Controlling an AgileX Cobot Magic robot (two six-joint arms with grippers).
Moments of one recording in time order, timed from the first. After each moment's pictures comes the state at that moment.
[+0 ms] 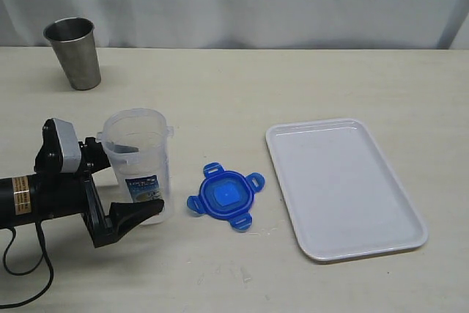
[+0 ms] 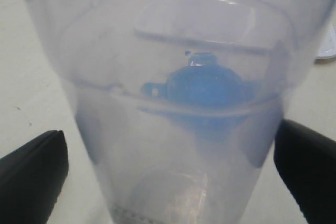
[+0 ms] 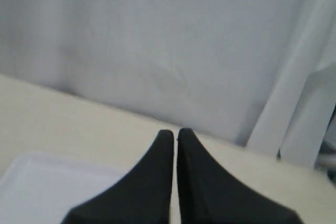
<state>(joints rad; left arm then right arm) 0.15 2.09 -0.50 1.10 -1.21 -0.10 0.03 0.00 0.00 -0.24 0.01 -0.04</state>
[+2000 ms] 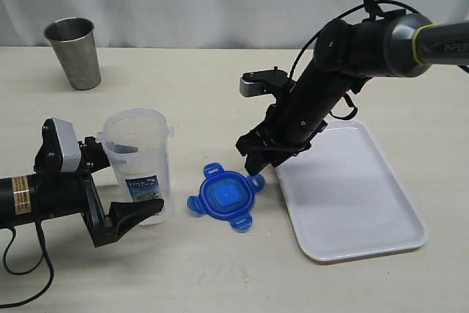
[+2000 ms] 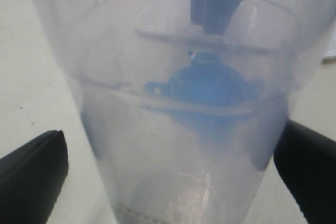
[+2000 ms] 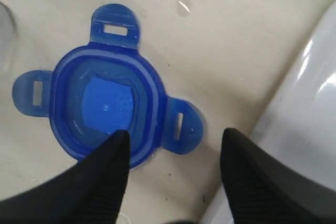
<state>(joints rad) 0.15 2.09 -0.50 1.09 -1.21 -0.10 0.37 2.08 -1.42 0.42 0.87 -0.42</state>
